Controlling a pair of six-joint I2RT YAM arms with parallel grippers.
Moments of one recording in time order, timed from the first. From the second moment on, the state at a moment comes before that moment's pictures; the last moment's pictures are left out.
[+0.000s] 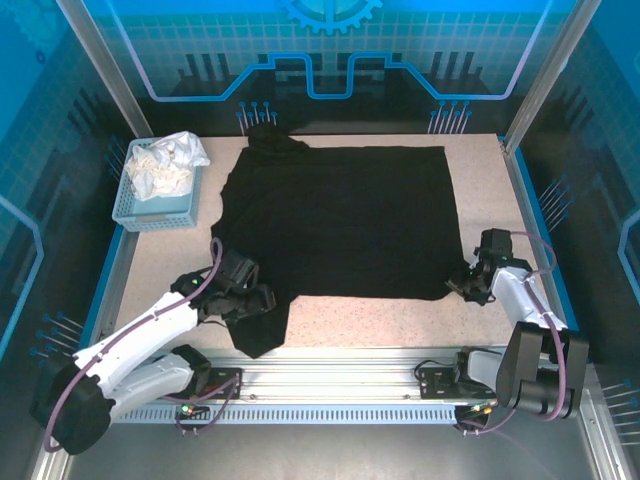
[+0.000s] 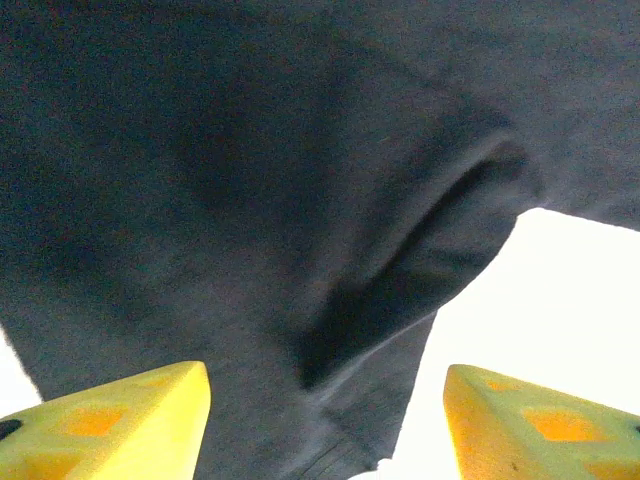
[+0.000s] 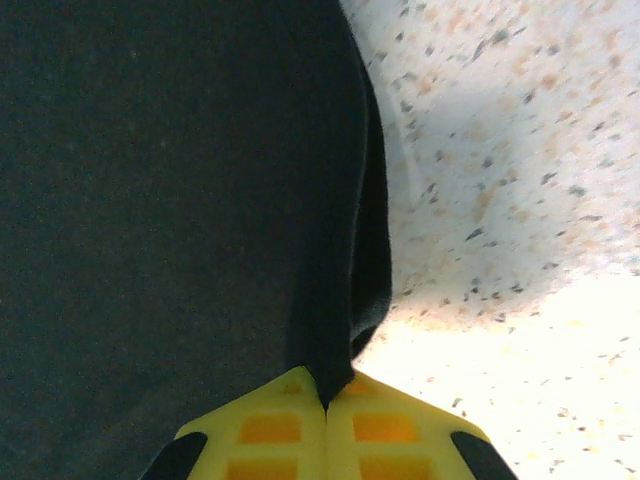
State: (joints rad) left arm -0.55 0.96 0.59 -0.83 0.05 -0.90; right arm -0.22 1.19 0.60 -0.69 -0.21 0.45
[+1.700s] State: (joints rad) left arm -0.40 0.93 0.55 -0.91 0.11 -0.99; right arm -0.31 1.00 0.53 -0.66 -0.29 0.43
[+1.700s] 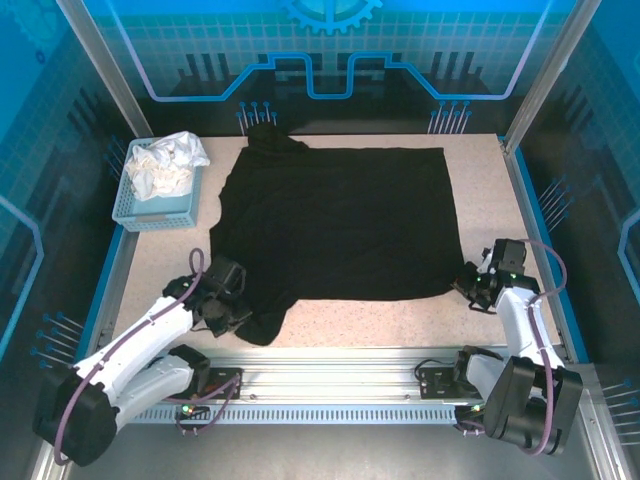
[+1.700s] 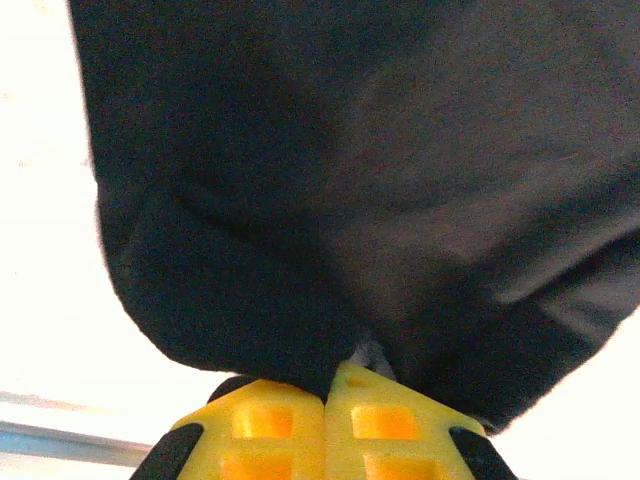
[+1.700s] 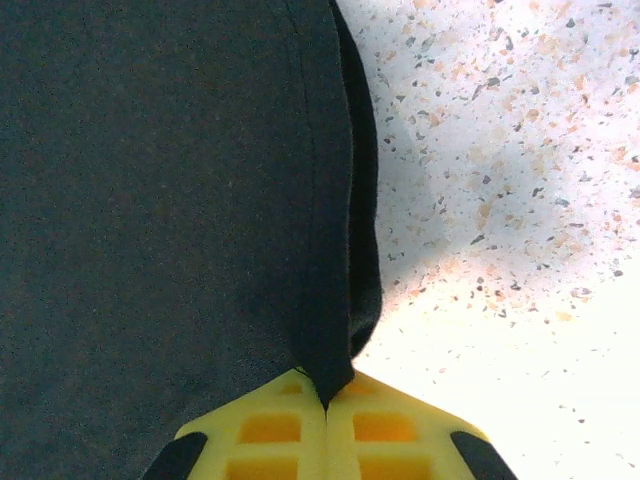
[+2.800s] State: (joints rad) left arm 0.02 1.22 0.92 -0.59 0.33 -0.73; right arm -0.31 1.40 0.84 -0.53 -0.38 0.43
